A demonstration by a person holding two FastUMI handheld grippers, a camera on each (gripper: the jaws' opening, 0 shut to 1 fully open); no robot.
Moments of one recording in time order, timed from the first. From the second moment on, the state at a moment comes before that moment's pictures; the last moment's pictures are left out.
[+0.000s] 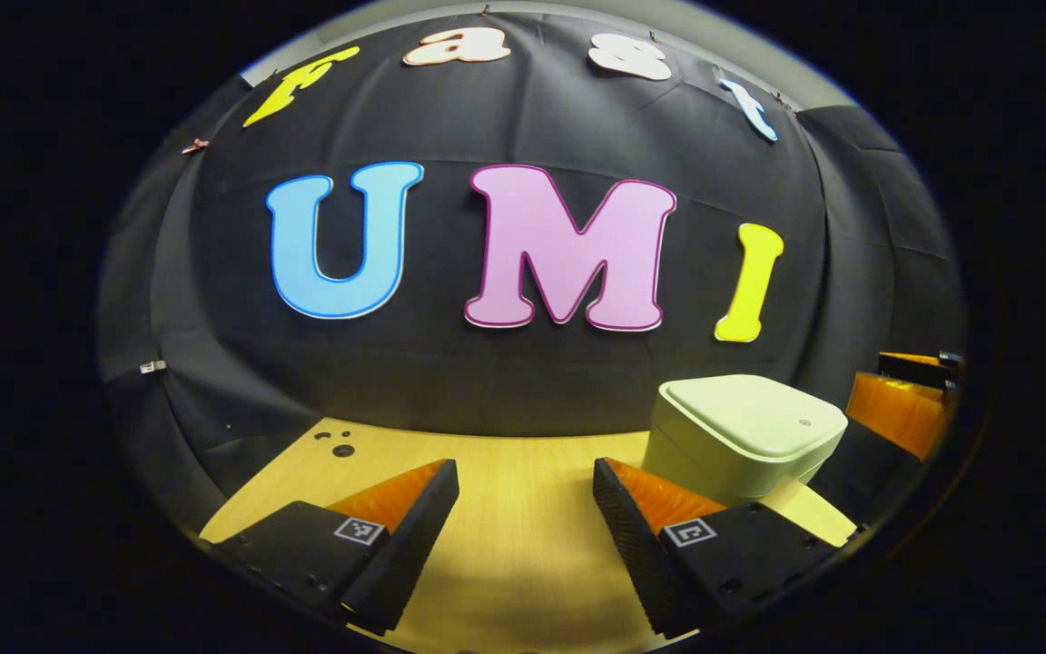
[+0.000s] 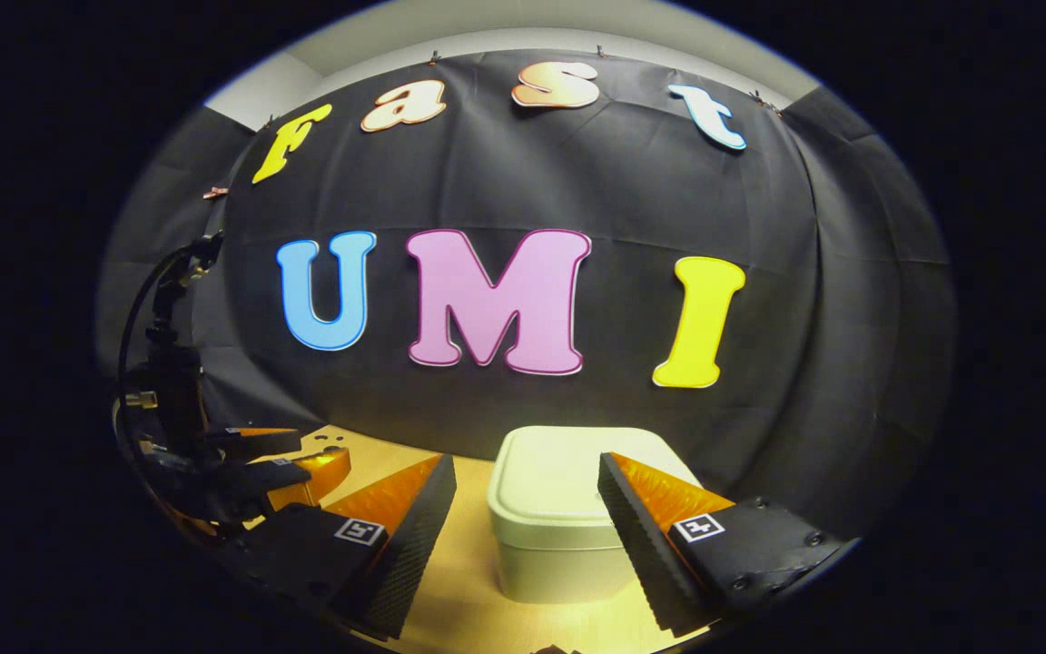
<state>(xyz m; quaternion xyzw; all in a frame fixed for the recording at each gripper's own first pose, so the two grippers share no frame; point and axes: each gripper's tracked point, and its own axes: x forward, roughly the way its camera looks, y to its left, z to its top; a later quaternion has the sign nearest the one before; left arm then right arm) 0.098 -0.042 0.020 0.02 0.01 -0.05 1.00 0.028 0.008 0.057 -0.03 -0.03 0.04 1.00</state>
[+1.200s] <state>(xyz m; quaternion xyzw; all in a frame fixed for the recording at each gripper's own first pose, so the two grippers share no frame) 0.035 0.014 -0.013 0.02 0.03 -0.10 0.99 0.005 0.074 -0.029 0.00 0.03 0.01 1.00</state>
